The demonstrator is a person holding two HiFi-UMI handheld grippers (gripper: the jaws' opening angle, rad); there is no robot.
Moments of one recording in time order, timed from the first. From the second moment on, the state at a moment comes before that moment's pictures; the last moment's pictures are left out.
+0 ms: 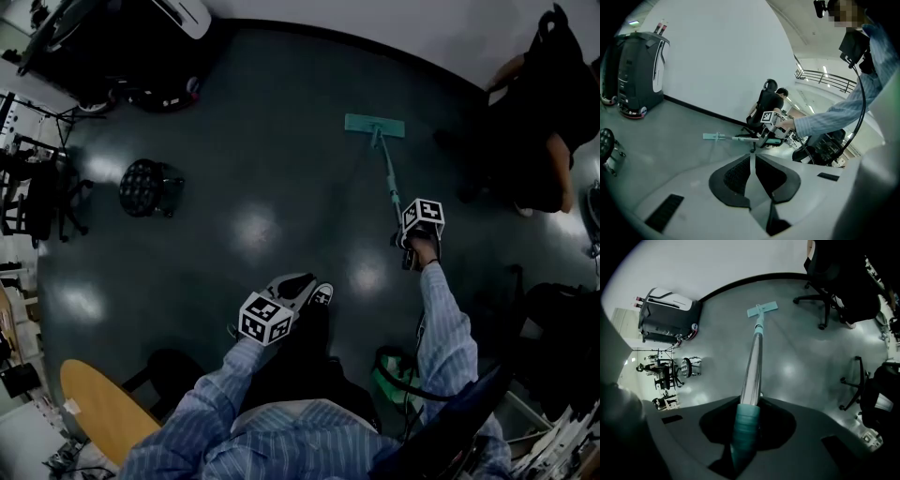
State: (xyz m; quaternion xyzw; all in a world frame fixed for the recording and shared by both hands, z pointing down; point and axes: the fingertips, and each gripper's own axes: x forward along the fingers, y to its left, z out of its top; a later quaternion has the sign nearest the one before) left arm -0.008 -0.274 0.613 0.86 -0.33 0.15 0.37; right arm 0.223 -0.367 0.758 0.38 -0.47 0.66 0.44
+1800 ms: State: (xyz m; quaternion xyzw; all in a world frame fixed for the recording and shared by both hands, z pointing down) left arm -0.005 -0.078 0.582 0.87 -0.32 0.13 0.34; right arm 0.198 0.017 0.729 0.36 -0.47 0.67 0.45
